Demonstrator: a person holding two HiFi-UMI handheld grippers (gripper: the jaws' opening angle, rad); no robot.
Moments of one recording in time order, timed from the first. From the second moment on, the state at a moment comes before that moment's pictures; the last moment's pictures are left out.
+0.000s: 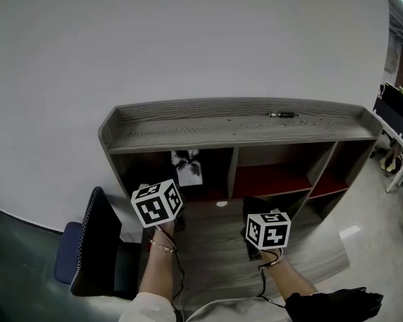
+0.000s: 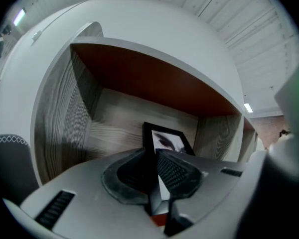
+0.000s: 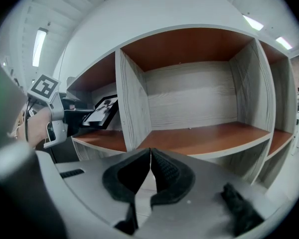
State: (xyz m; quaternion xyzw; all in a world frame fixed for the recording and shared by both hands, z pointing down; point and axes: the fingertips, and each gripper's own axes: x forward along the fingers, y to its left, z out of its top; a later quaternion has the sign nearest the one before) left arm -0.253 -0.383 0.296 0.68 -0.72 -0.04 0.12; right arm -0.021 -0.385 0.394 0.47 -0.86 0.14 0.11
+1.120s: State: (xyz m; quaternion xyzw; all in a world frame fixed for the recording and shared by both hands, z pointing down) left arm -0.254 -0.422 0.319 0.65 -0.74 -0.01 0.15; right arm -0.011 -0.404 0.390 0.47 -0.86 0.14 0.11
